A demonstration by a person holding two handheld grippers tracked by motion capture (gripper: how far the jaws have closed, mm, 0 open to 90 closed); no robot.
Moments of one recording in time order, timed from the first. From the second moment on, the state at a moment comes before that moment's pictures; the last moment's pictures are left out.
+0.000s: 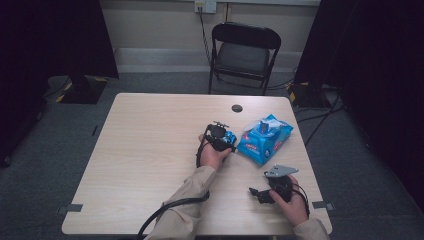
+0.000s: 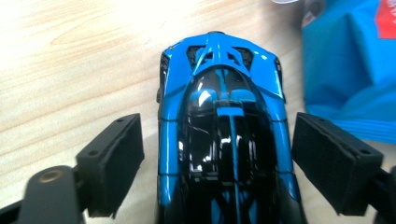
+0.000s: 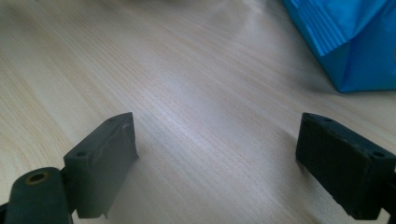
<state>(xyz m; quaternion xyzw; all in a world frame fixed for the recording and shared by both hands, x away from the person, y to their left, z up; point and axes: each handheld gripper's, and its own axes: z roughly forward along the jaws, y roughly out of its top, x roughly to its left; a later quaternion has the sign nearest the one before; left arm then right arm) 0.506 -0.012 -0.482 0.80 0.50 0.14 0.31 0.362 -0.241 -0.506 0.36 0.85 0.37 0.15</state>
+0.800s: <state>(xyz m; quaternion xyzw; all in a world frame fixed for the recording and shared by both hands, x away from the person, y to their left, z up) 0.503 -0.014 -0.467 0.83 0.45 0.15 0.29 0.362 -0.241 -0.506 0.35 0.85 0.37 0.15</state>
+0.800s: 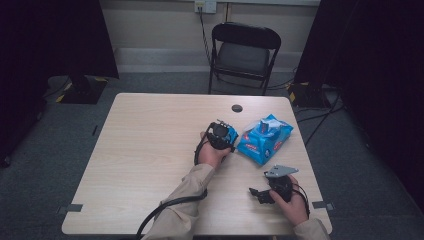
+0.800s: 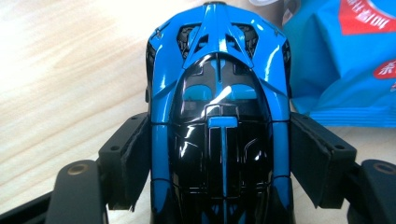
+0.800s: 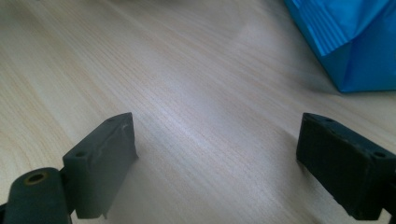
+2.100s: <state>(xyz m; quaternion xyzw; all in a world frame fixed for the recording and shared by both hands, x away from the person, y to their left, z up) 0.500 -0.004 -0.482 0.84 0.43 0.15 0.29 0.362 -0.241 -0.506 0.35 0.85 0.37 0.15</state>
